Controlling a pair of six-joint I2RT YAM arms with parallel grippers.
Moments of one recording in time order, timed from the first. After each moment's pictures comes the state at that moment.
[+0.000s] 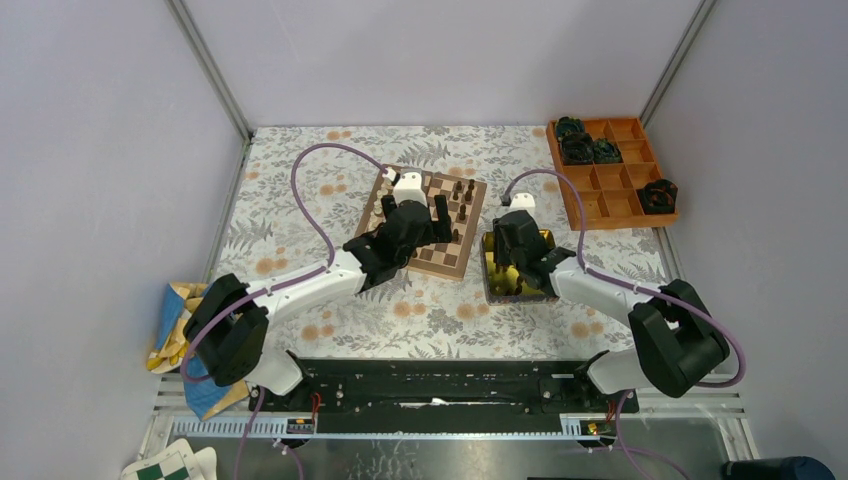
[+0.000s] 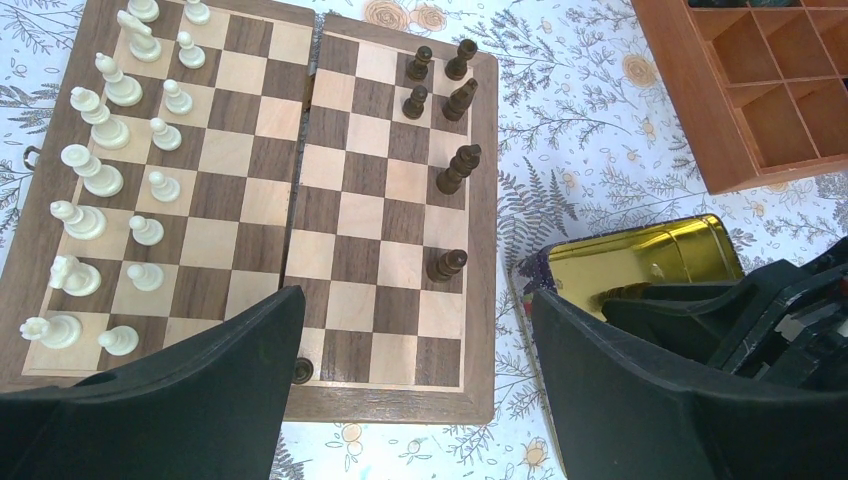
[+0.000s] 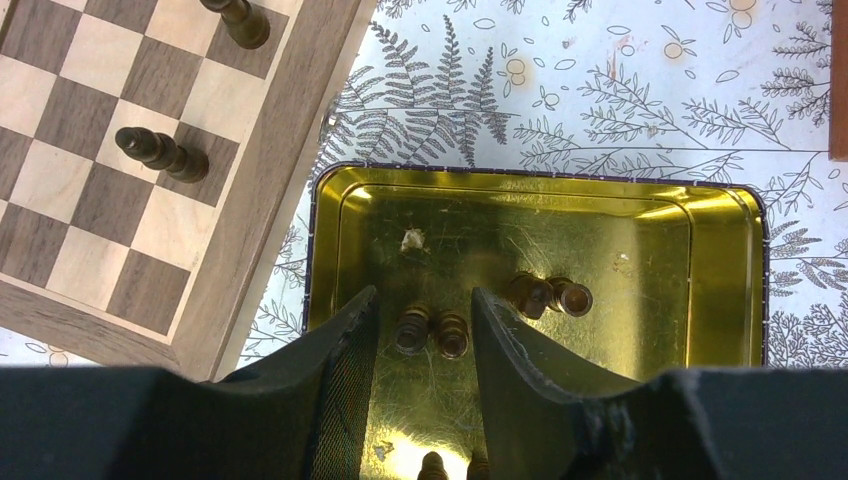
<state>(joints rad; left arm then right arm) -0.81 1.48 0.96 0.06 -0.45 -0.53 0.58 1.39 0.70 -0.02 0.35 0.32</state>
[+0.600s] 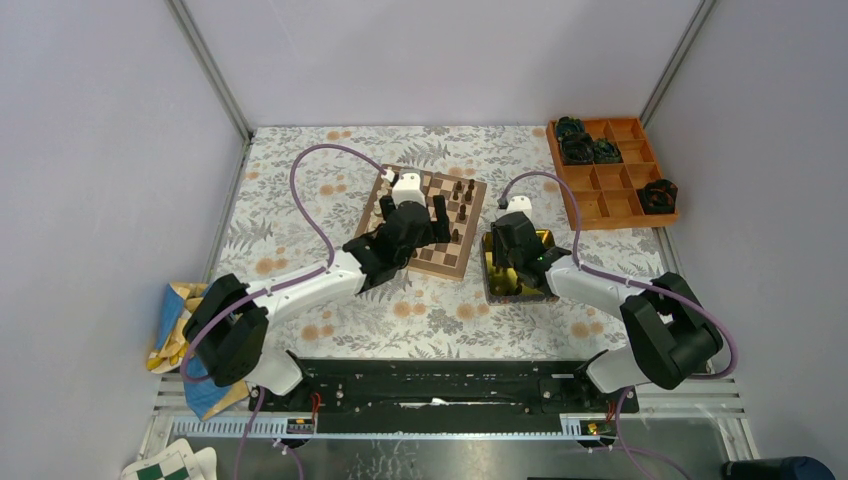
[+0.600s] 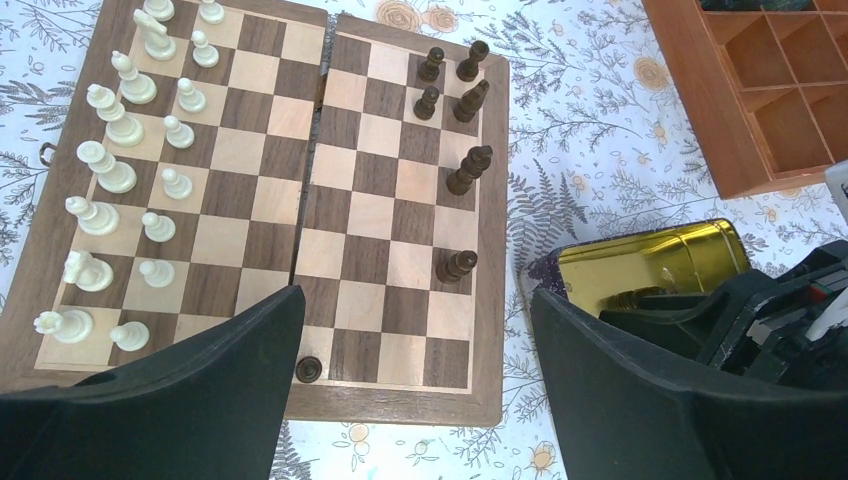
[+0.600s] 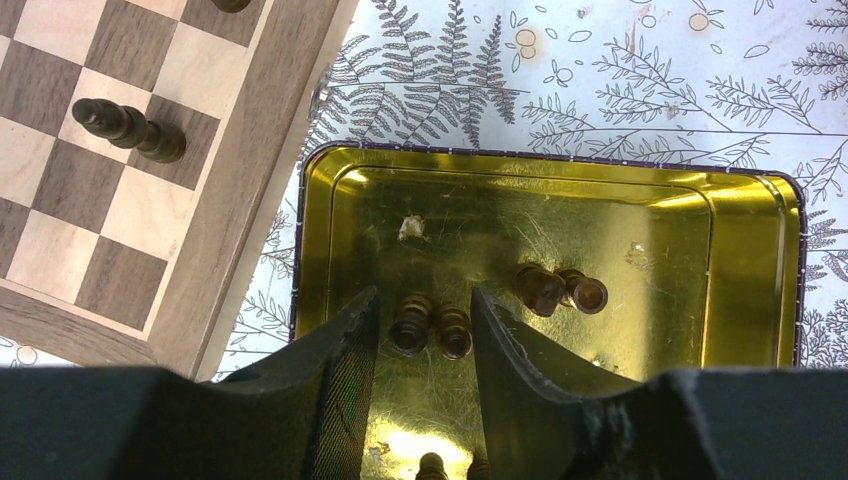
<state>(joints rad) -0.81 1.48 0.96 0.06 -0.47 -0.53 0.58 1.44 0.70 -0.02 0.34 0.32</state>
